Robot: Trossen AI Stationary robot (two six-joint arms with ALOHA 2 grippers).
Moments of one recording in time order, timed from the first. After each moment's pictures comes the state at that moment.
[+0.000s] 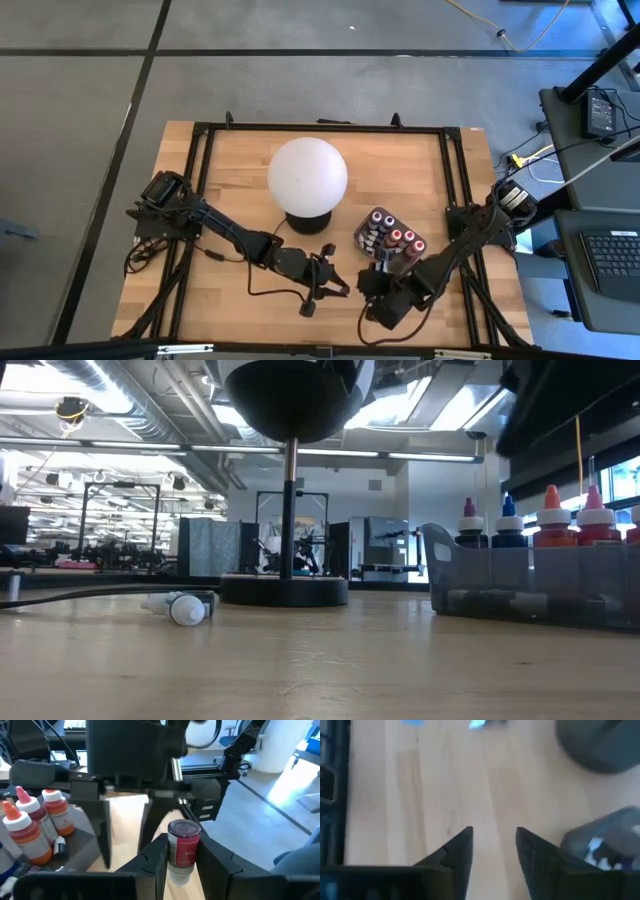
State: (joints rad) left arm -0.42 1.84 1.15 0.43 -0.10 -0.13; right arm 0.71 1.77 1.29 -0.68 0.50 0.75
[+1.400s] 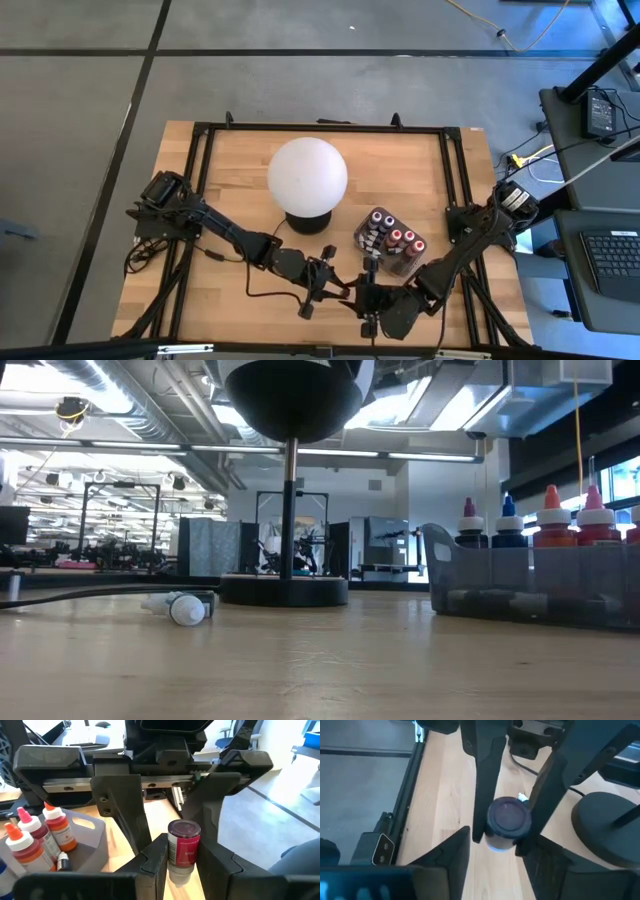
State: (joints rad) left arm -0.42 1.84 1.15 0.46 -0.10 -0.05; right arm 0.76 1.77 1.26 -0.23 0.68 0.46
